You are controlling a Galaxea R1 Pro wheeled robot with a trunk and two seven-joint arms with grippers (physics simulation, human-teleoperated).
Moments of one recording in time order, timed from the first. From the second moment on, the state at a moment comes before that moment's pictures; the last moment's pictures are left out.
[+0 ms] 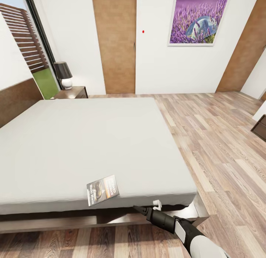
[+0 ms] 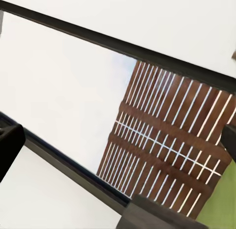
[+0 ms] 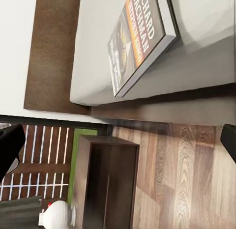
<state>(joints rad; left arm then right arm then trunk) -0.37 0.66 -0.30 -0.54 0.23 0.28 1.56 -0.65 0.12 -0.80 -0.22 0.44 0.25 1.15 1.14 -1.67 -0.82</state>
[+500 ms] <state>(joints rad) -0.36 0.66 -0.30 -0.54 0.23 0.28 1.56 -0.65 0.12 -0.80 -0.22 0.44 0.25 1.15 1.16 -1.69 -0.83</state>
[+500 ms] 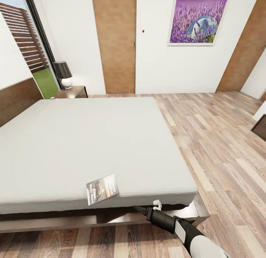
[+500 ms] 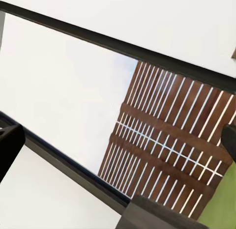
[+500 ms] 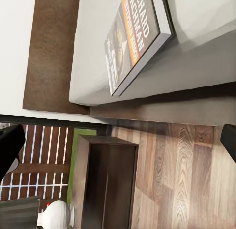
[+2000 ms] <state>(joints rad) -0.36 0.62 -0.40 -0.53 0.23 0.28 1.56 -0.65 0.12 -0.80 -0.22 0.44 0.24 1.15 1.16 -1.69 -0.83</state>
